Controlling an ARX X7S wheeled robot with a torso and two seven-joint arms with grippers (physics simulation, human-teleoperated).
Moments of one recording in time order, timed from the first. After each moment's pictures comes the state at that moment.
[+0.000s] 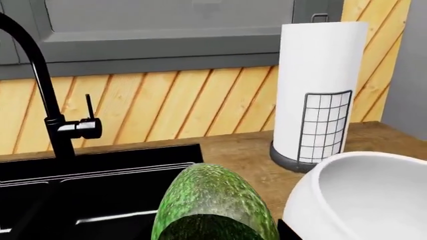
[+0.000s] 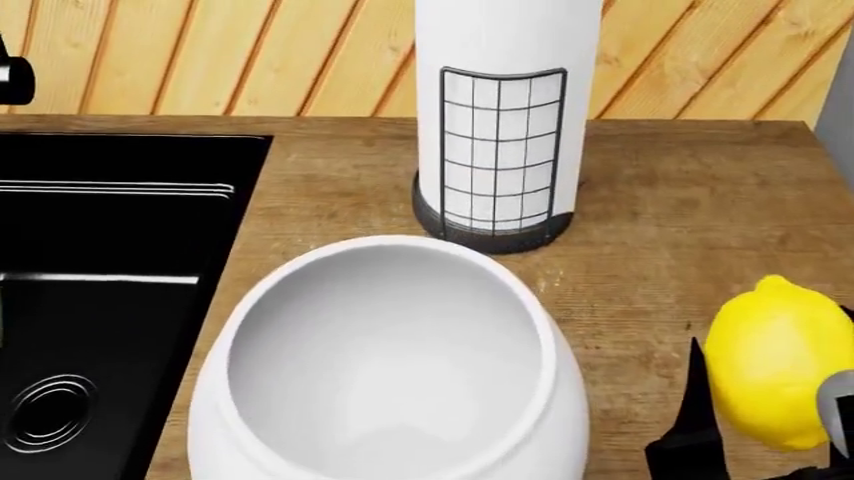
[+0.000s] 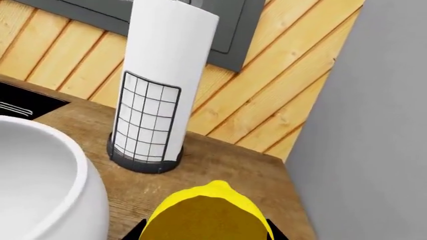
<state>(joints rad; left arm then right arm) -2.03 -1.47 2.30 0.98 -1.37 0.15 -0.93 0.31 0.90 0.41 -0.93 1.37 1.20 0.60</state>
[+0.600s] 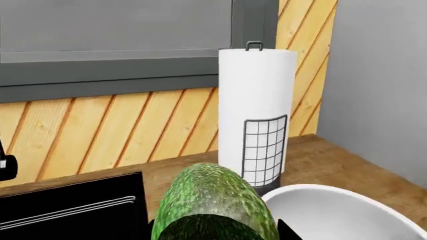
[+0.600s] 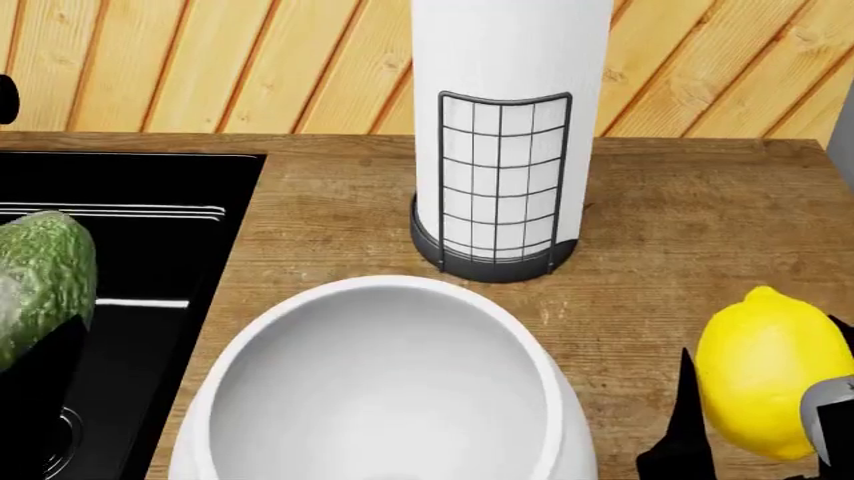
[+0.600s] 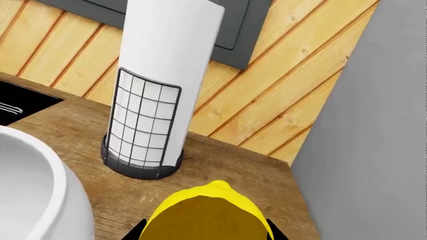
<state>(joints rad) -2.10 -1.33 2.17 1.04 -1.56 0.15 -0.89 0.31 0.92 0.38 -0.94 1.39 1.19 0.62</state>
